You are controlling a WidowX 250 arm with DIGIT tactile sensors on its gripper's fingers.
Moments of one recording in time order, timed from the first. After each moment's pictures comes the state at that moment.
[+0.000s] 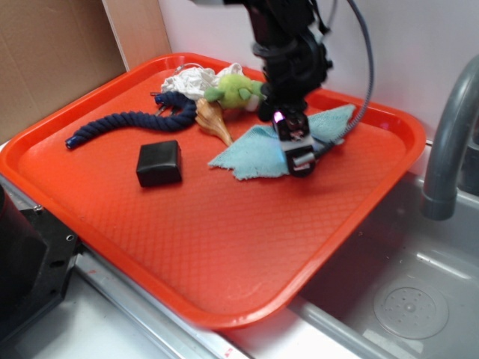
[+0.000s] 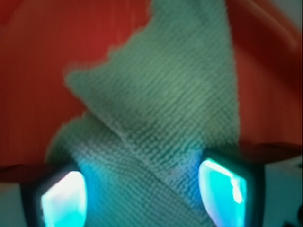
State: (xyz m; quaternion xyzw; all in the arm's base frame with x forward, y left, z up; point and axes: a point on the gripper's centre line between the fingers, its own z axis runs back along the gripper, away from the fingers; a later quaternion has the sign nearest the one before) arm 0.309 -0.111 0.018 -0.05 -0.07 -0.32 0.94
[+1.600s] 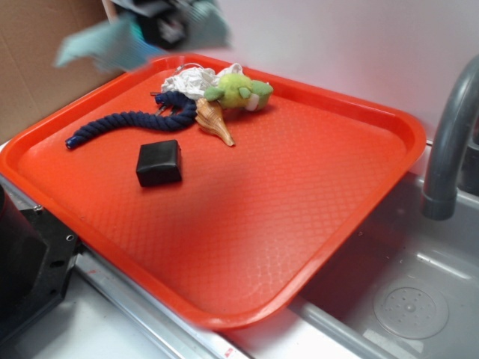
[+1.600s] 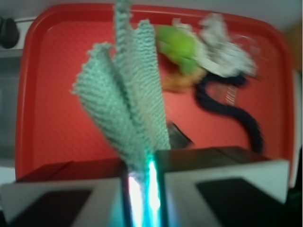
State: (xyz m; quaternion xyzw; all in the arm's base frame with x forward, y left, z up) arm 0.184 -0.043 0.189 0.01 -0.05 0.01 1.00
